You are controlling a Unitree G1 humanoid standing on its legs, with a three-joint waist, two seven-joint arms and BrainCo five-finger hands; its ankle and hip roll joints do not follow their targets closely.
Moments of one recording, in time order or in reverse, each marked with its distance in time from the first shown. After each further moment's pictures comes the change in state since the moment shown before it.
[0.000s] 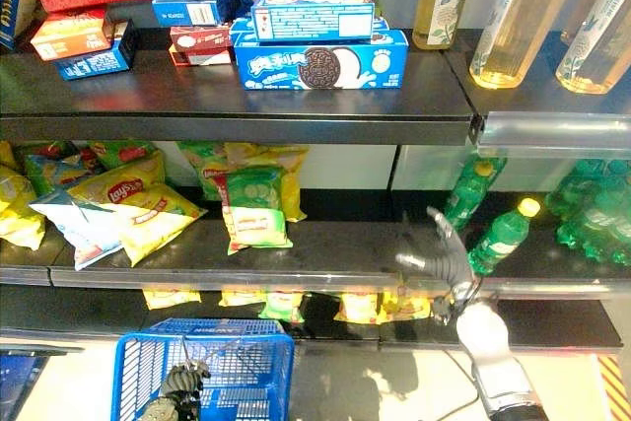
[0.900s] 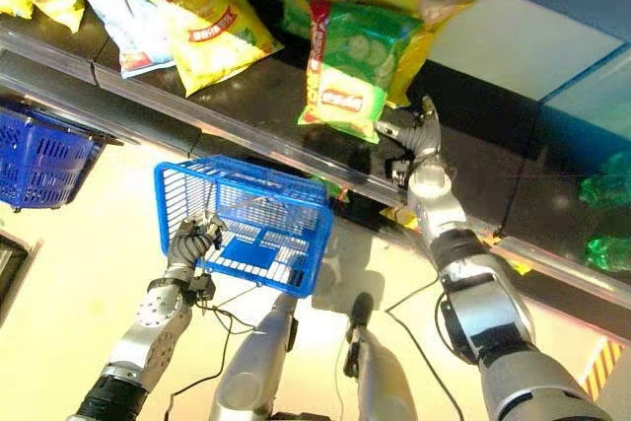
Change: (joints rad) left arm -0.259 0.143 -0.128 -0.554 -0.127 0.021 0.085; right arm -0.986 0.060 0.156 0.938 0.262 0.131 -0.263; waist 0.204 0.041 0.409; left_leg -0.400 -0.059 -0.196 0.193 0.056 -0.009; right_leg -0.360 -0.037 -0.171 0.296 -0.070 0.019
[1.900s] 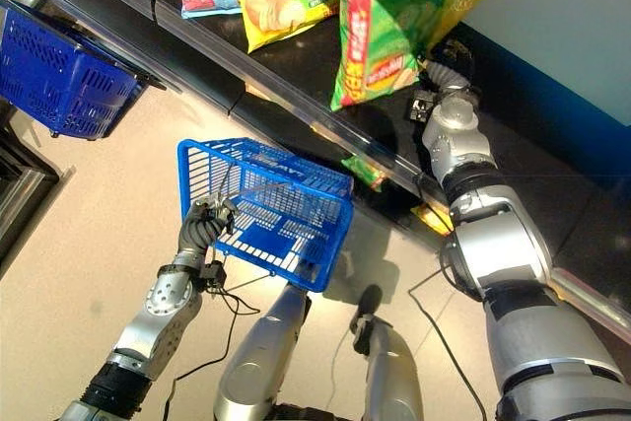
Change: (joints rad) left arm -0.028 0.022 -0.083 -0.076 -0.001 0.000 0.021; right arm -0.267 -0.049 0.043 0.246 0.276 0.012 0.031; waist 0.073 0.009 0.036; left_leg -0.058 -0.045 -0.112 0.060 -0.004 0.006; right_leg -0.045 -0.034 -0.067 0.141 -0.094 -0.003
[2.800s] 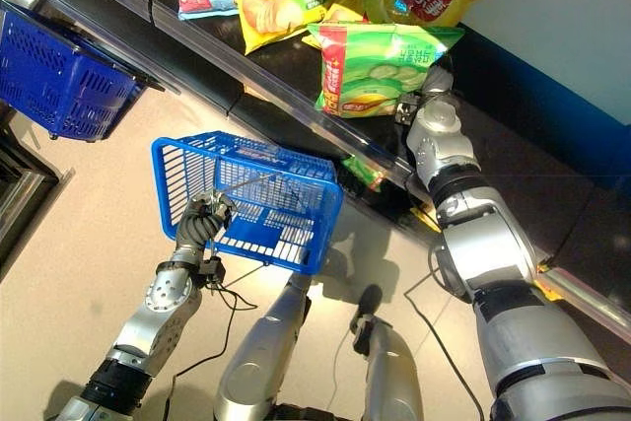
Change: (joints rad) left arm -0.014 0.005 0.001 0.000 -0.002 0.000 0.021; right arm 0.029 0.051 0.001 -0.053 0.007 -0.008 -0.011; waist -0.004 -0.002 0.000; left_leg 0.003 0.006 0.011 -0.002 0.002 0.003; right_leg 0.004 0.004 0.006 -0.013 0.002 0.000
